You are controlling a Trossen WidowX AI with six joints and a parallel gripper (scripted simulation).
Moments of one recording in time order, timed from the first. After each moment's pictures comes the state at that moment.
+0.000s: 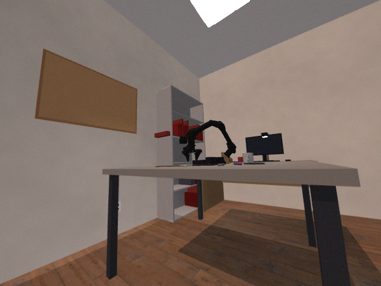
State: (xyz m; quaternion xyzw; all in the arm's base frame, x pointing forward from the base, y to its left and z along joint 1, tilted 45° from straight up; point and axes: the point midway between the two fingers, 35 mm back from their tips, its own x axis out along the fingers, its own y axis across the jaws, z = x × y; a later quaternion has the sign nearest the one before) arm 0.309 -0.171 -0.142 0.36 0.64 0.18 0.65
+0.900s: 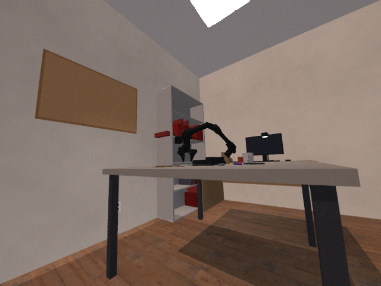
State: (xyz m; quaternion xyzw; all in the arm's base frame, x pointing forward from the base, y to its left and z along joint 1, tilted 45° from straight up) arm 0.331 -0.198 -0.164 0.36 0.64 0.18 0.66
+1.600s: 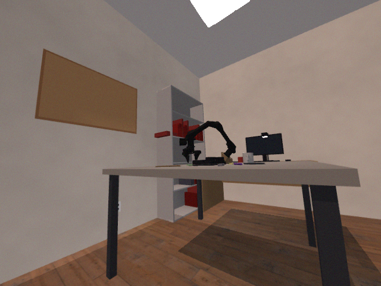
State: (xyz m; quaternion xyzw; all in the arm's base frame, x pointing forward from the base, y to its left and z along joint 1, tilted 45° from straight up) arm 0.271 -0.180 -0.167 0.37 0.64 0.18 0.64
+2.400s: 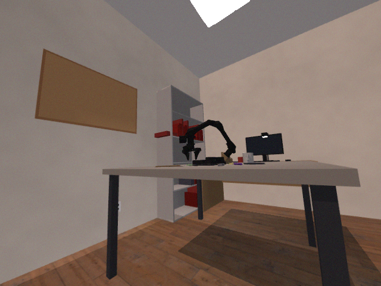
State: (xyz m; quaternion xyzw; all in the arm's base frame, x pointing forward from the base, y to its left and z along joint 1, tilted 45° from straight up) arm 0.276 -0.192 -0.148 0.37 0.65 0.18 0.64
